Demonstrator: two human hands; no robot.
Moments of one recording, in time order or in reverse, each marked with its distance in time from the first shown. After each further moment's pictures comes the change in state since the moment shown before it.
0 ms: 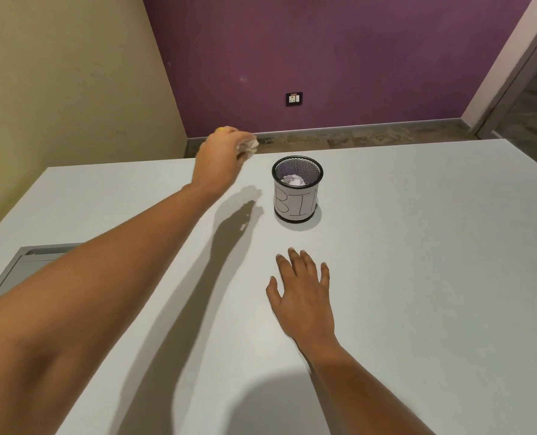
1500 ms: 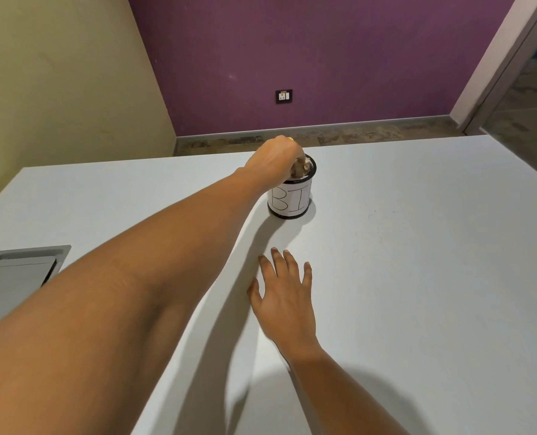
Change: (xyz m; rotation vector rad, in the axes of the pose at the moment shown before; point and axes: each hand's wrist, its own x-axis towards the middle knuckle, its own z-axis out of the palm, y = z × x) left_hand 0.032 0.074 0.066 0.287 -0.386 0.269; right_hand 0.000 0.000 0.005 -0.071 0.169 0.006
